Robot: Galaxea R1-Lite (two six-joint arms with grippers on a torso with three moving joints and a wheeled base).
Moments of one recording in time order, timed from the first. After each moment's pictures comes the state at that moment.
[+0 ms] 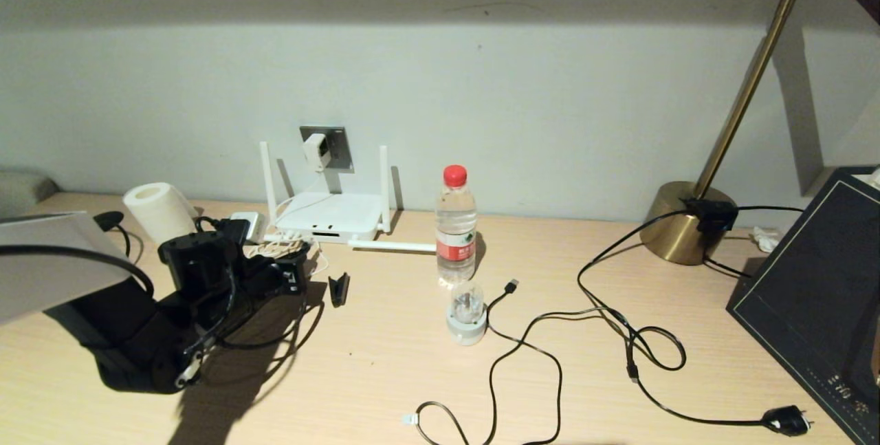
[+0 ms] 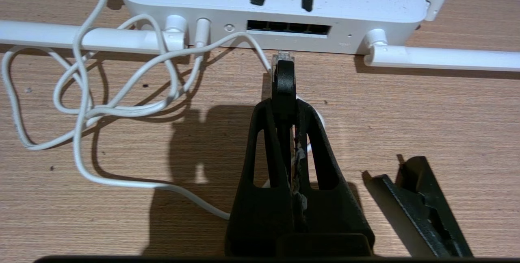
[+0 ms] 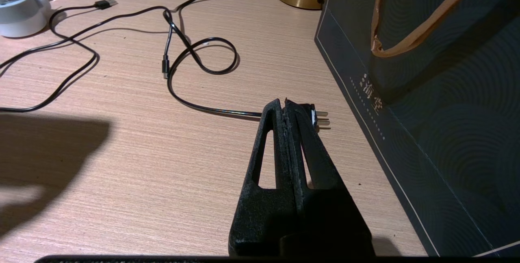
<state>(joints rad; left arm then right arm) -0.07 2.13 -0.67 -1.25 -0.09 0.01 -0.01 0.00 -0.02 0.04 0.02 -0.06</state>
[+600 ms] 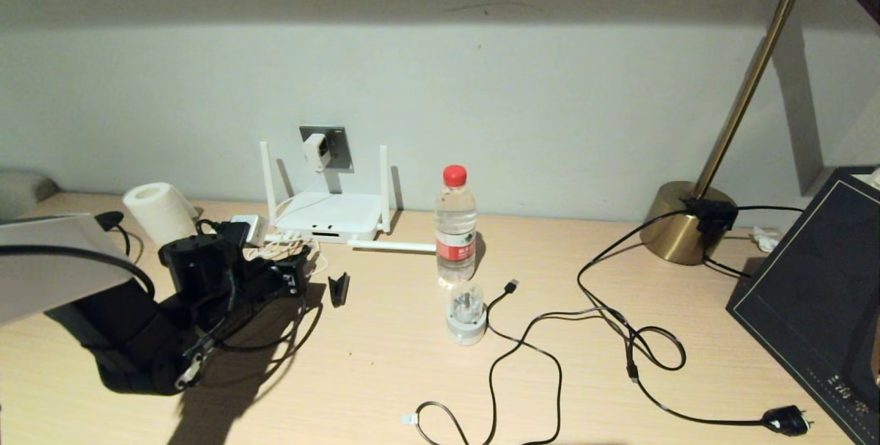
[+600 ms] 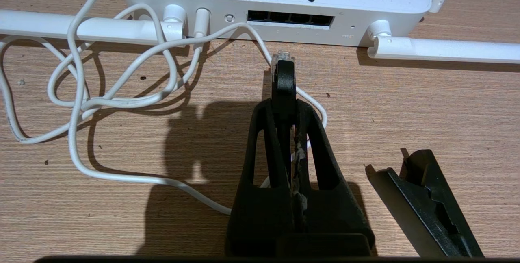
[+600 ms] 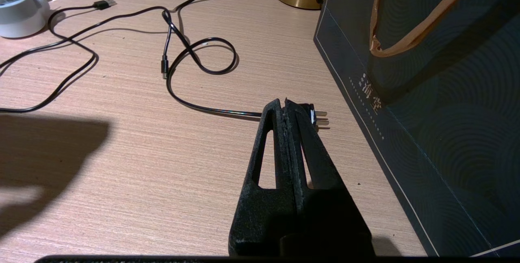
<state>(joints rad) -0.07 2.14 -0.66 -1.25 -0.11 0.01 -0.01 0.00 -0.02 0.04 0.02 -0.06</state>
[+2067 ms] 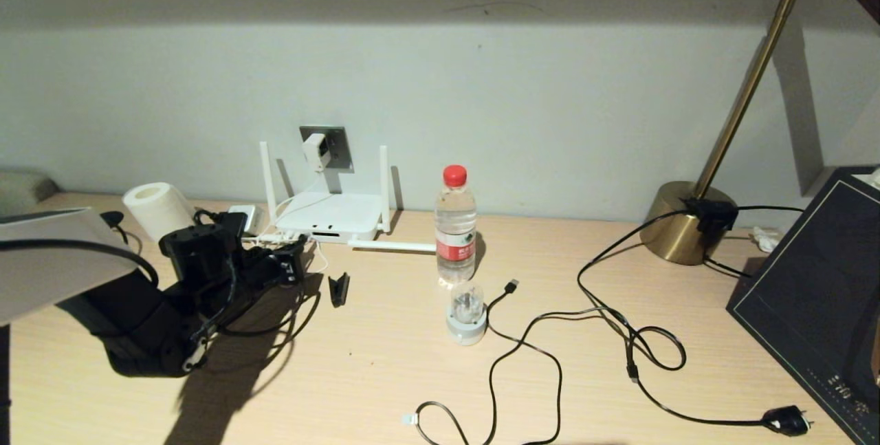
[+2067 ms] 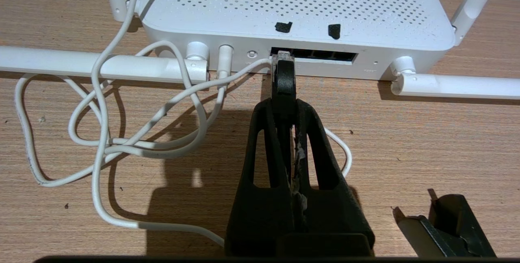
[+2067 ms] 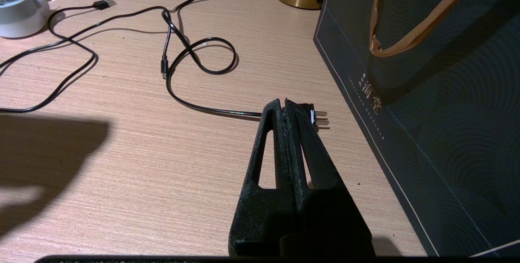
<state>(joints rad) -0.04 2.18 -0.76 -1.23 -0.12 0.00 -0.01 0.00 -0.02 0.04 0.02 -0.06</state>
